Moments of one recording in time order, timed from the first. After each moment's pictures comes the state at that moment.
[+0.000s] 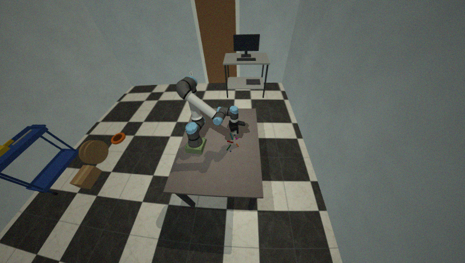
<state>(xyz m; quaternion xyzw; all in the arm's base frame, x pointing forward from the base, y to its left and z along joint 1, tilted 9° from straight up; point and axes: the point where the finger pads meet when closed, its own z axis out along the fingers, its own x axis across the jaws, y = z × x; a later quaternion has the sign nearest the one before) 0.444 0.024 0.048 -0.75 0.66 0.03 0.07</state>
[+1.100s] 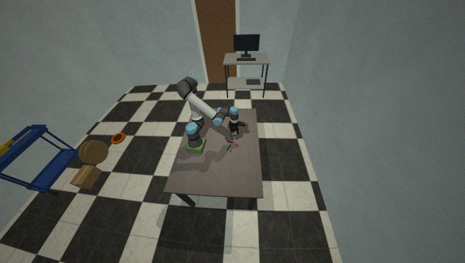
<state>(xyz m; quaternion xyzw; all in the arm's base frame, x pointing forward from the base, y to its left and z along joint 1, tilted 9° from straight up) 0.444 0.026 0.041 -0.75 0.66 0.03 0.07</state>
